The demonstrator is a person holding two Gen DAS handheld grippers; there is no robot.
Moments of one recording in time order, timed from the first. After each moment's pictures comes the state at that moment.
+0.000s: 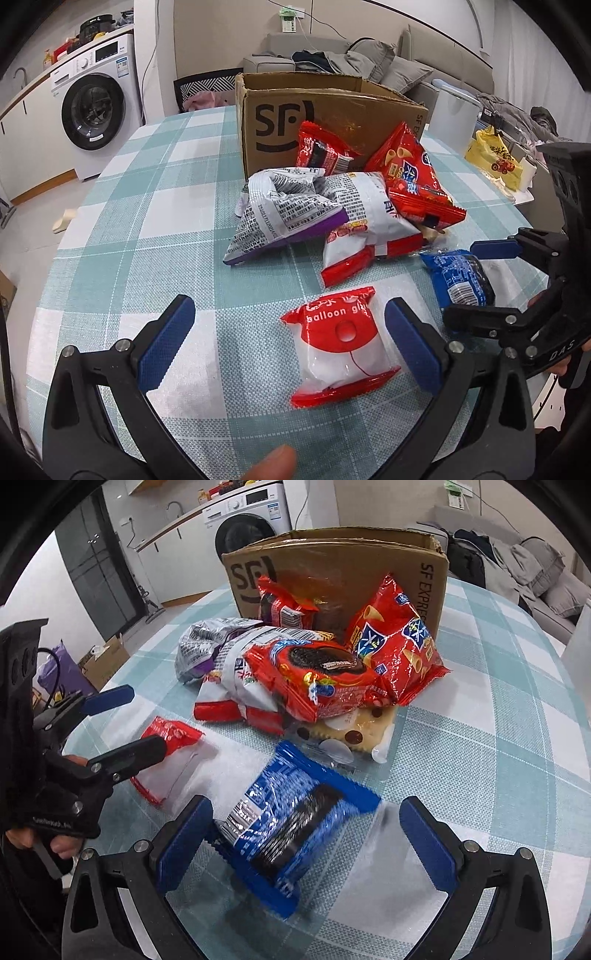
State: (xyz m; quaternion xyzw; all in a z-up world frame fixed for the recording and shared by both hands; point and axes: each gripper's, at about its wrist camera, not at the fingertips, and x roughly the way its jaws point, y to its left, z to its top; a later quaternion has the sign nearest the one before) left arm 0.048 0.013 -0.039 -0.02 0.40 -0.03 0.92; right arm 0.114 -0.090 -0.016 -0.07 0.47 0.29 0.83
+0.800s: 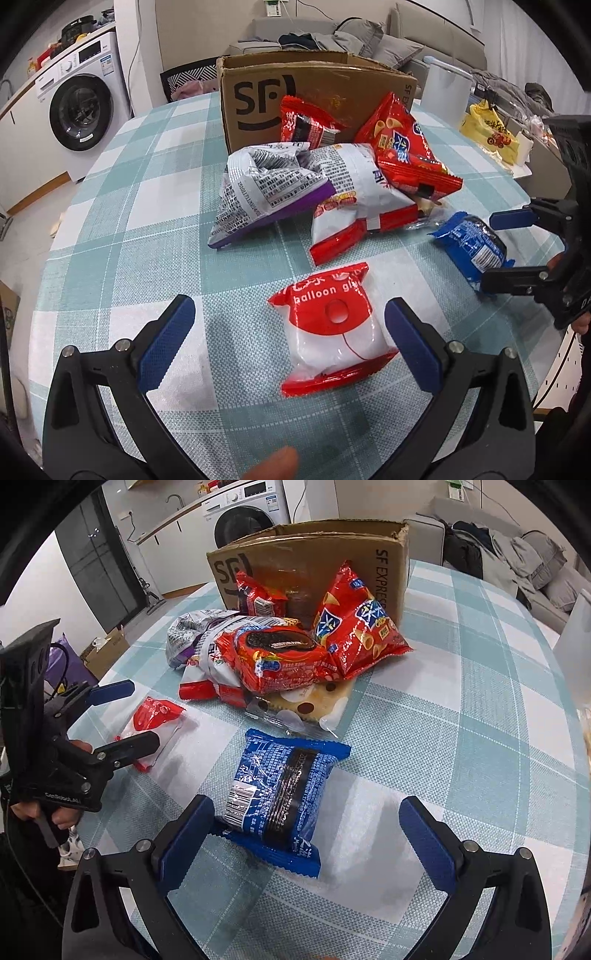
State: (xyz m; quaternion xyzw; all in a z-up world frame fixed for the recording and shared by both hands) left arm 0.047 0.004 -0.052 0.01 0.43 -0.04 0.90; right arm 0.118 -0.130 -0.016 -0.07 0.49 0.29 0.82
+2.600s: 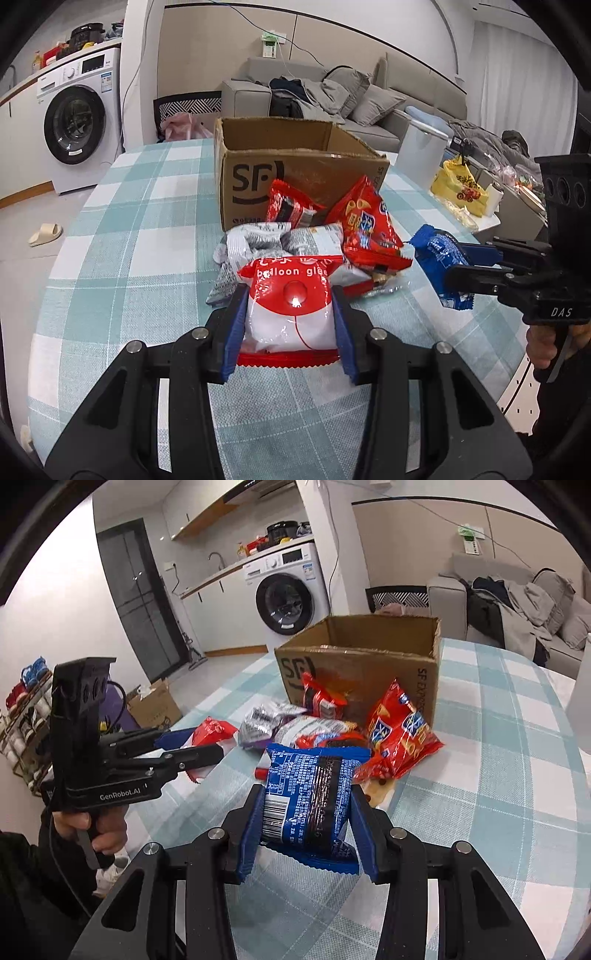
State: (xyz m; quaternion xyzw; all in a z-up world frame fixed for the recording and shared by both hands) left arm 0.027 0.024 0.006 -0.06 0.34 -0.08 0.94; right arm 0.087 -0.125 0.053 -0.01 0.36 0.36 0.86
